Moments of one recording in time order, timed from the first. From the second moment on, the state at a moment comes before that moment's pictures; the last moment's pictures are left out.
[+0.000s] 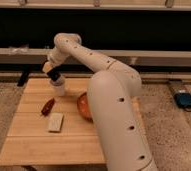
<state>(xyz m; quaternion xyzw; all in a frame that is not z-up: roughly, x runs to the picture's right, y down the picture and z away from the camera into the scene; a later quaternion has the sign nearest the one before) -0.265 -0.127 0.859 -0.29 -0.23 0.34 0.86</state>
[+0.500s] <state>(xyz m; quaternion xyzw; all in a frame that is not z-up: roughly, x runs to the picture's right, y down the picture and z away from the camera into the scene) -0.256 -0.117 0.868 -0.30 -0.23 0.35 0.85</state>
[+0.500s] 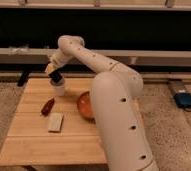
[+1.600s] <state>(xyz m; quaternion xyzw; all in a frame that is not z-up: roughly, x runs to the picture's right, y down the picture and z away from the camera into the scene) -0.243 -0.101 0.874 -0.31 -0.23 0.34 0.86</state>
